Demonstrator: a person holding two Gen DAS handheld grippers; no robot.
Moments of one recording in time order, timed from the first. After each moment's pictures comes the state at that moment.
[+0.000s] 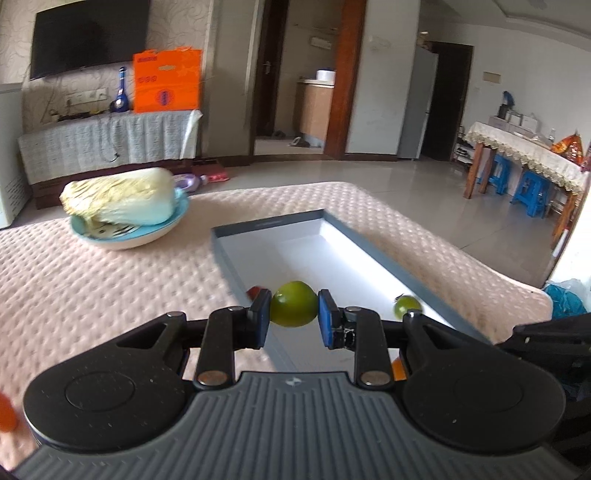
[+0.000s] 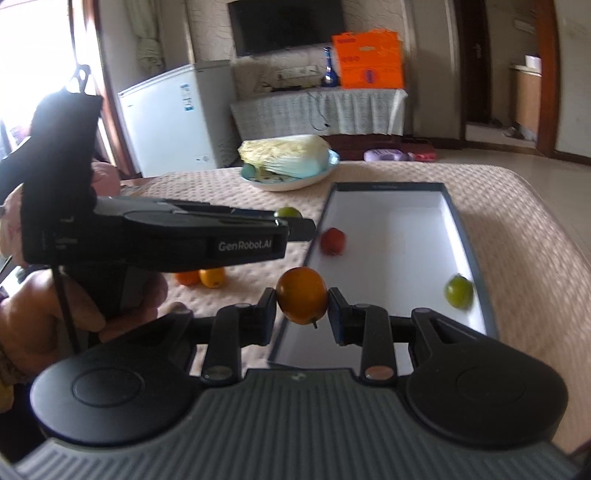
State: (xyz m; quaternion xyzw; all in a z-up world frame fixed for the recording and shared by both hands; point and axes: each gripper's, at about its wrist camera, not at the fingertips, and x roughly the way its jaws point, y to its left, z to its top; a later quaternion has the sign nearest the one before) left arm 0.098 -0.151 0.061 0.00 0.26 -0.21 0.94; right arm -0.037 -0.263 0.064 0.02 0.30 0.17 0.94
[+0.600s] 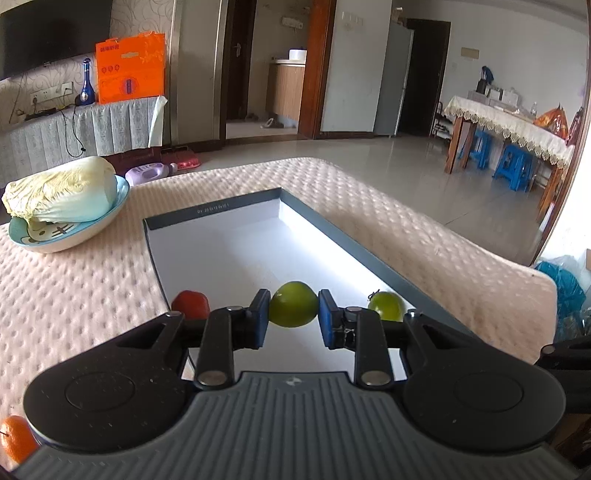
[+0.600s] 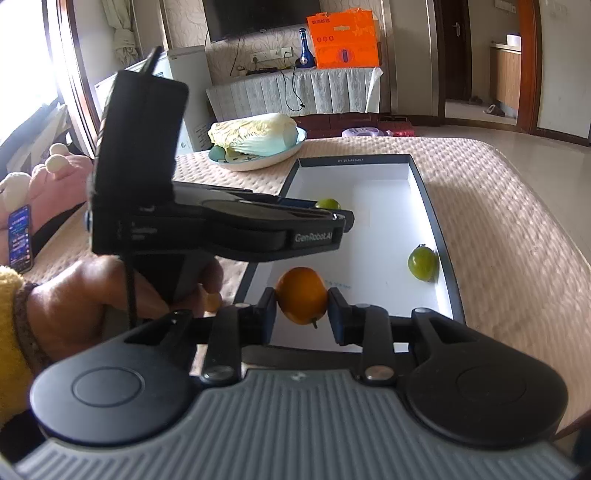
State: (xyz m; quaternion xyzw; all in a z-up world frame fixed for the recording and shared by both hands) left arm 0.144 -0.212 0.028 0.03 0.29 -0.24 0.93; right arm -0.033 -0.284 0.054 0.02 0.34 0.14 0.93
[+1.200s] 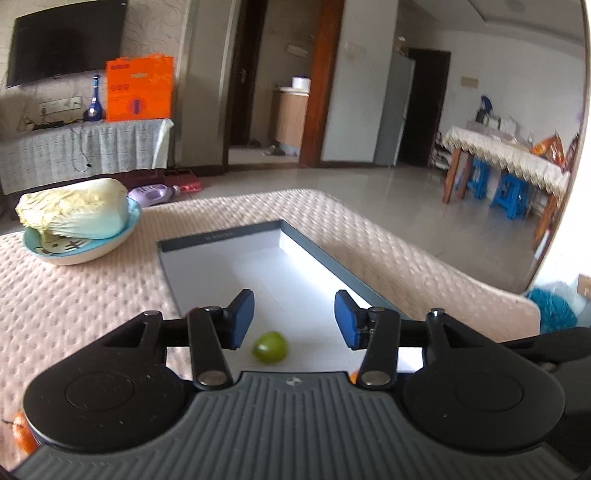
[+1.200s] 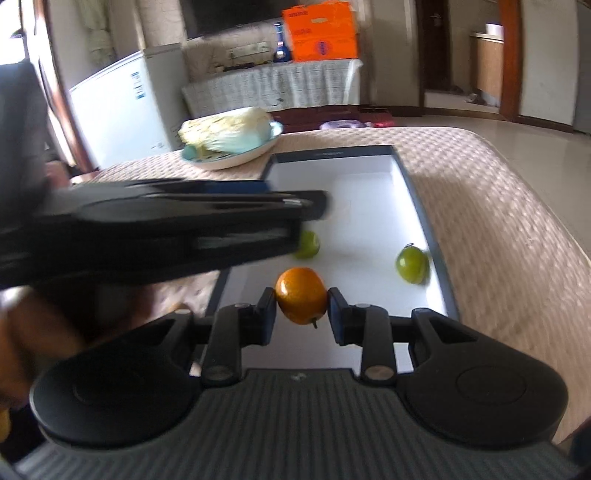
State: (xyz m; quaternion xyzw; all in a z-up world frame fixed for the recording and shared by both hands) left arm 0.121 -0.191 0.047 -0.01 0.24 -0.24 0.94; right arm -0.009 -0.285 0.043 0.03 0.35 0.10 0.93
